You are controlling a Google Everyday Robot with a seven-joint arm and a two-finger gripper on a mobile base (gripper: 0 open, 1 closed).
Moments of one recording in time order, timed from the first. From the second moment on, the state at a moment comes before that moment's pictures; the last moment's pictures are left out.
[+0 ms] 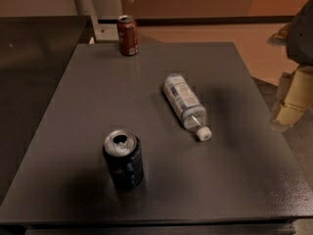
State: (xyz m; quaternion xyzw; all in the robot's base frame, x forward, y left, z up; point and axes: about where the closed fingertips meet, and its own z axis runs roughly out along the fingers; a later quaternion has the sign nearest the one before) arm 0.438 -0.217 0.976 -0.60 0.78 -0.03 0.16
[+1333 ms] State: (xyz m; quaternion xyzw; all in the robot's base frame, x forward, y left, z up) arm 0.508 -0.178 0.984 -0.55 0.78 -0.05 0.27
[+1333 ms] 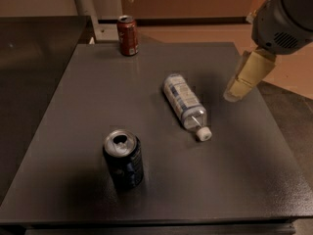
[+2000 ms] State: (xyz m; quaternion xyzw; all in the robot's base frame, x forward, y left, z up) arm 0.577 -0.157 0.990 -0.49 0.80 -0.04 0.34
